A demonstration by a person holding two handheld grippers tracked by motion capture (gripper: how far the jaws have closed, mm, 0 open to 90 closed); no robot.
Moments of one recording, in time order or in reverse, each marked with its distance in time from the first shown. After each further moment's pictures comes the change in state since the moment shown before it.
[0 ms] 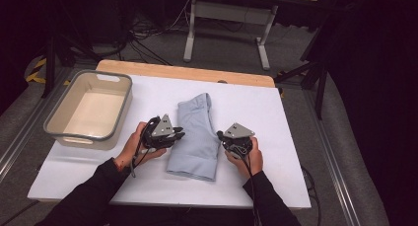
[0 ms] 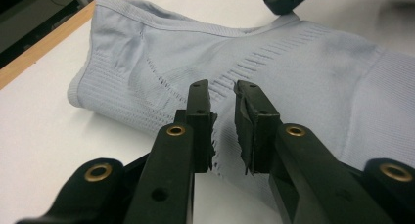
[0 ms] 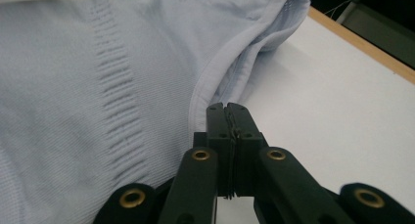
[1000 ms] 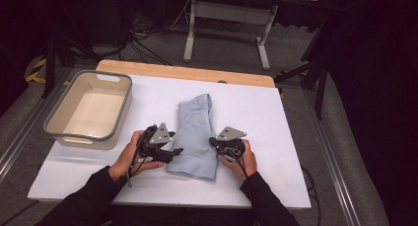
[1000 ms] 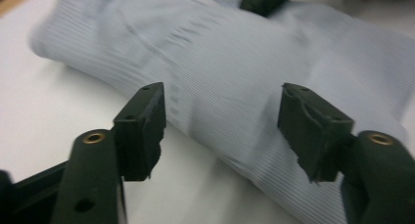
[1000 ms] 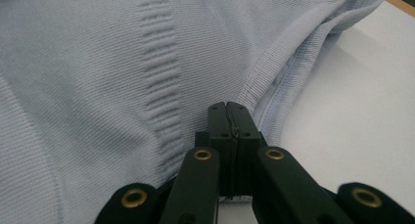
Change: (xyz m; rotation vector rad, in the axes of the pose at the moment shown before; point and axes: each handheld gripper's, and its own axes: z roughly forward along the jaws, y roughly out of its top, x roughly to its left) left arm -0.023 -0.014 -0.008 0.074 -0.032 -0.075; right arm 0.014 -0.007 0.019 0.046 0.122 0.001
